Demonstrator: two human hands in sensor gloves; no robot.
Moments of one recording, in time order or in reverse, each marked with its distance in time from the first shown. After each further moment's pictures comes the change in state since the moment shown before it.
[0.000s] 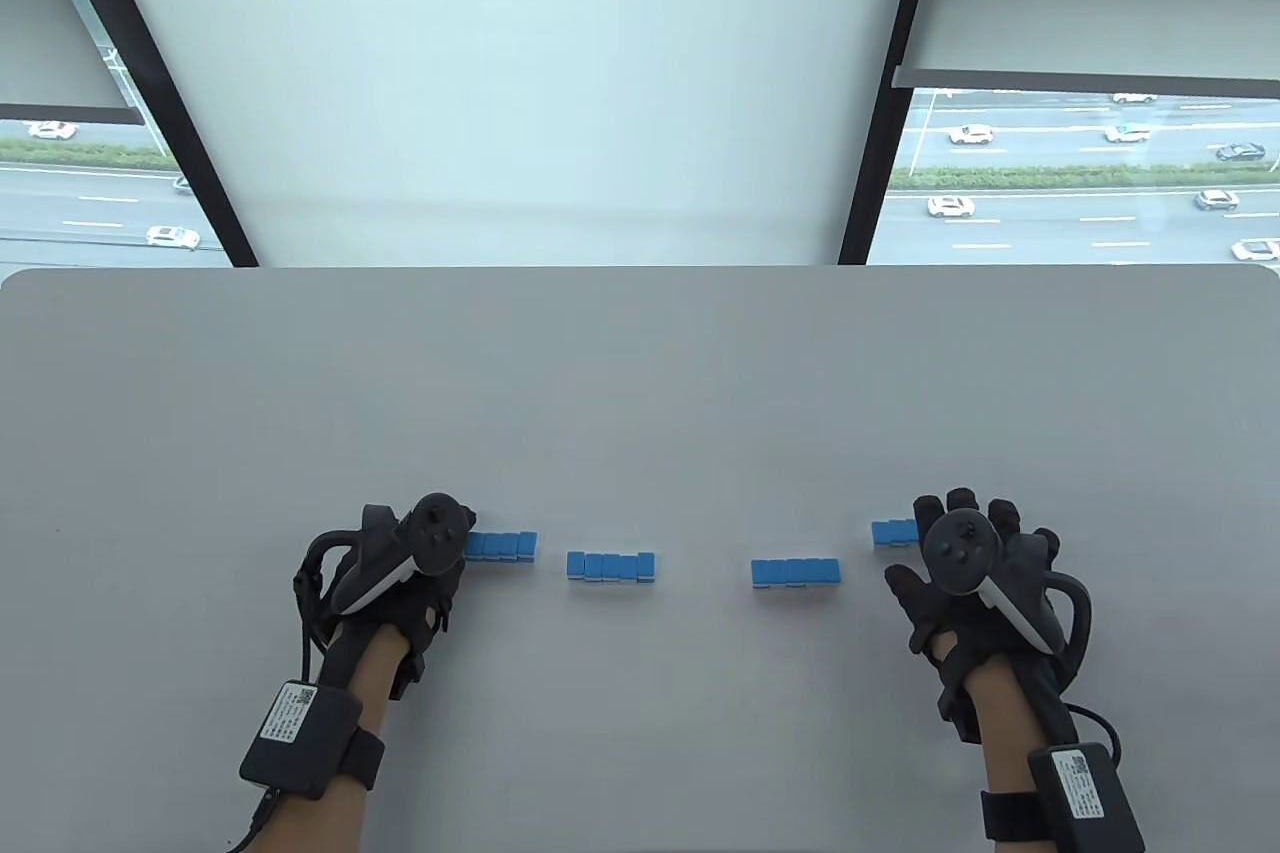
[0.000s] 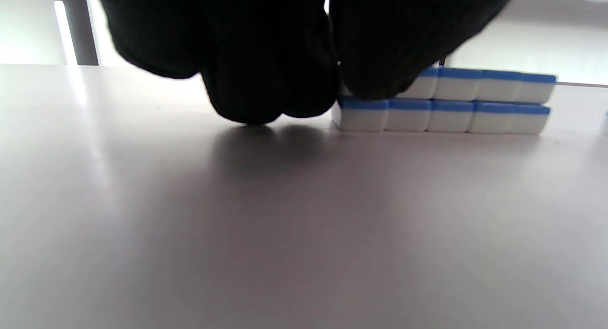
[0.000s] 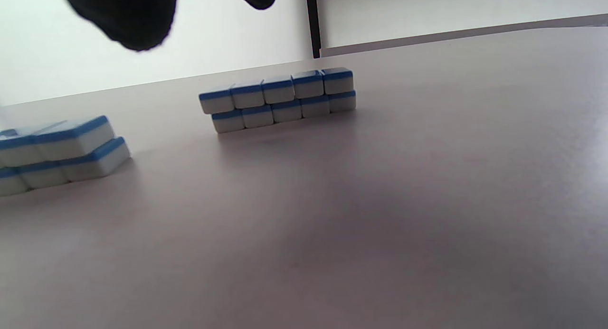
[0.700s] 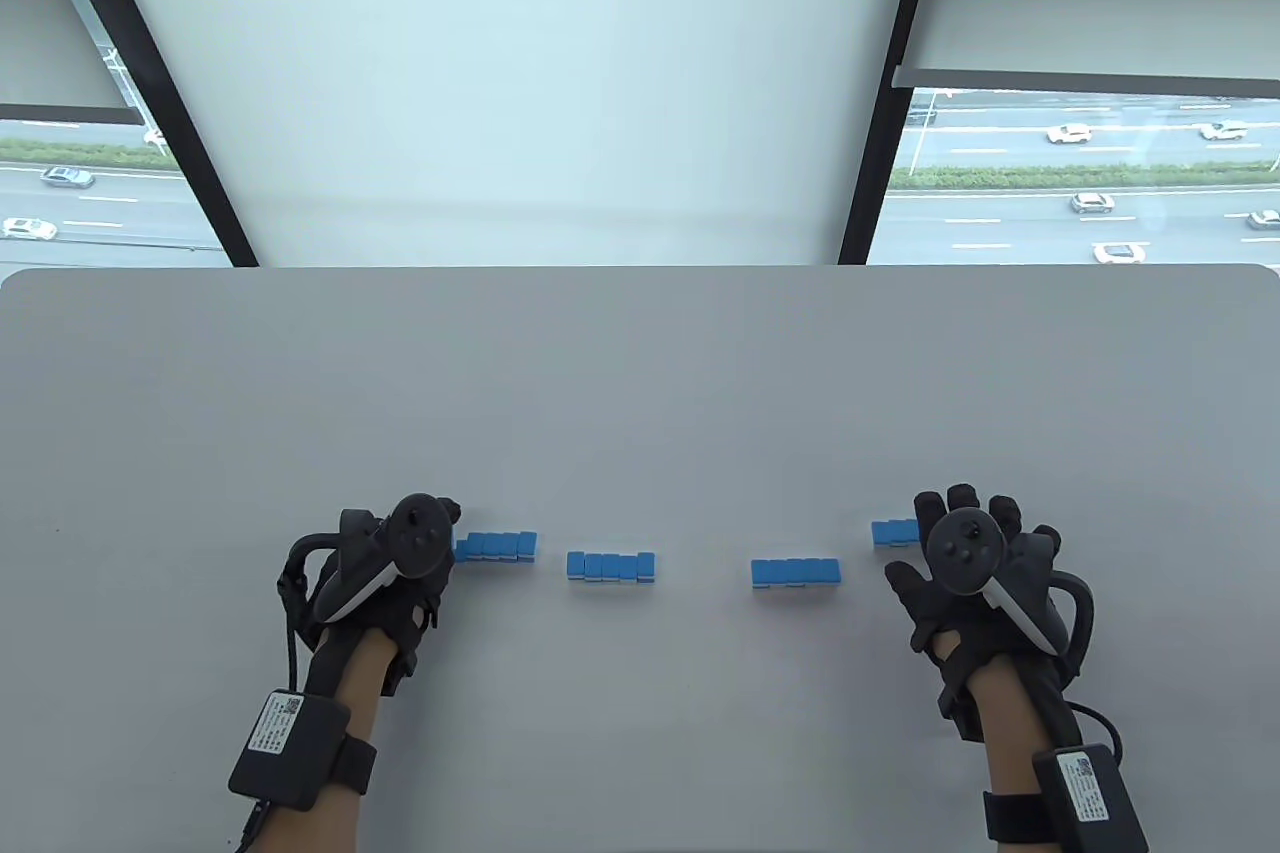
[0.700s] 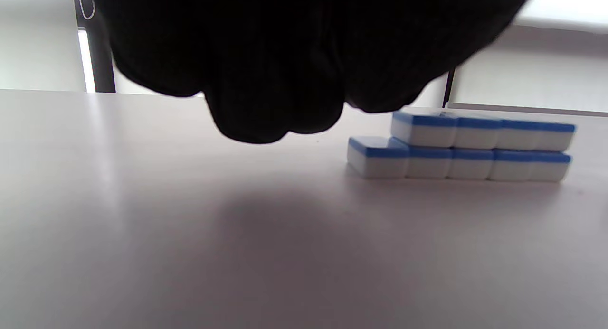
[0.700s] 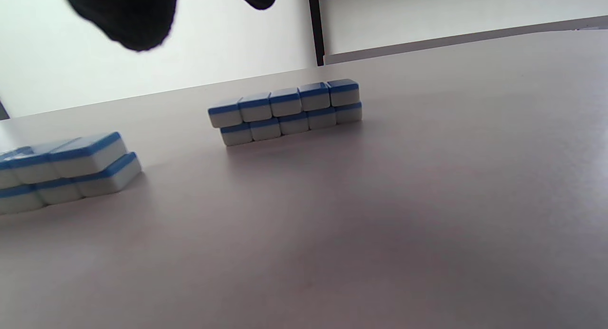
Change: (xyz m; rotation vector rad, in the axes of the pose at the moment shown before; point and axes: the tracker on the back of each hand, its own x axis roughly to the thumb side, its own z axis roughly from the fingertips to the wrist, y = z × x) left_hand -0.007 0.012 0.008 0.077 0.026 0.003; right_hand -0.001 -0.002 0.000 -0.014 -0.013 -0.017
